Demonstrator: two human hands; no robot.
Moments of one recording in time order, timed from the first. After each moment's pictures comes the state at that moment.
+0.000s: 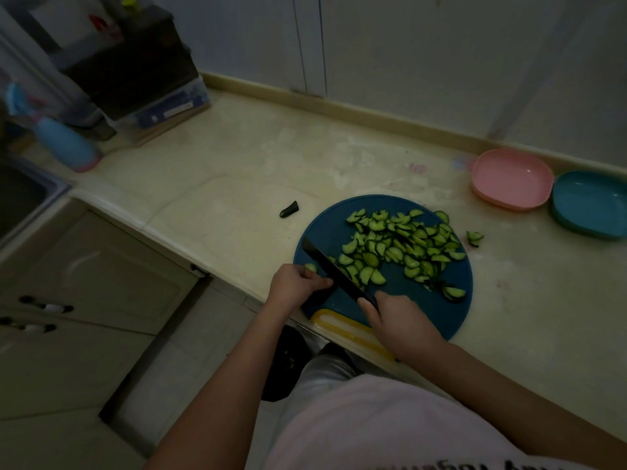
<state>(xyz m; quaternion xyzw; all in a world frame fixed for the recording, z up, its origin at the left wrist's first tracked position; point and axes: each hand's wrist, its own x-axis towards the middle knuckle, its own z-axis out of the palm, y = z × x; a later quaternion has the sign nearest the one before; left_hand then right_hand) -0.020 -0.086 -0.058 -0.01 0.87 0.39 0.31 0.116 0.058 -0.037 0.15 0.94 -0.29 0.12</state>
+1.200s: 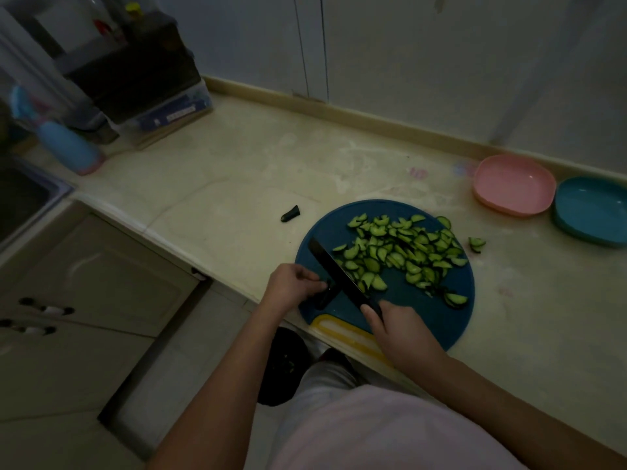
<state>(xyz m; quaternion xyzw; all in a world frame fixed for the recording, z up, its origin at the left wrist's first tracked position) -0.028 -0.089 -0.050 0.00 0.86 0.41 0.32 0.121 0.056 -0.036 0.18 0.91 -0.34 0.12</state>
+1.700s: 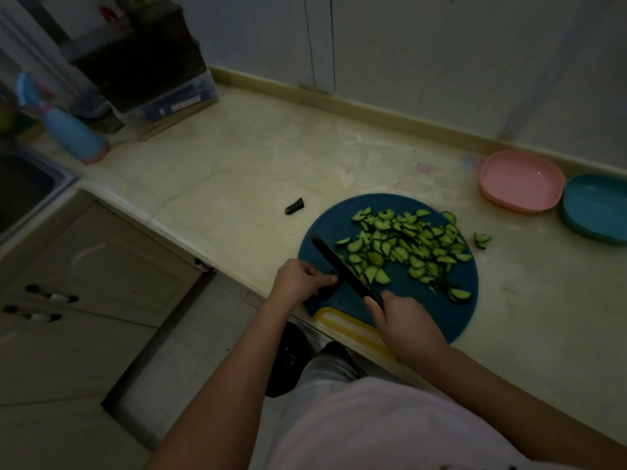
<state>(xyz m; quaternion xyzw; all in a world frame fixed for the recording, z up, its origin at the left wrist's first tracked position) -0.022 -0.086 -0.054 0.02 0.88 0.36 0.31 0.118 0.057 -0.039 0.18 0.94 -0.26 0.12</state>
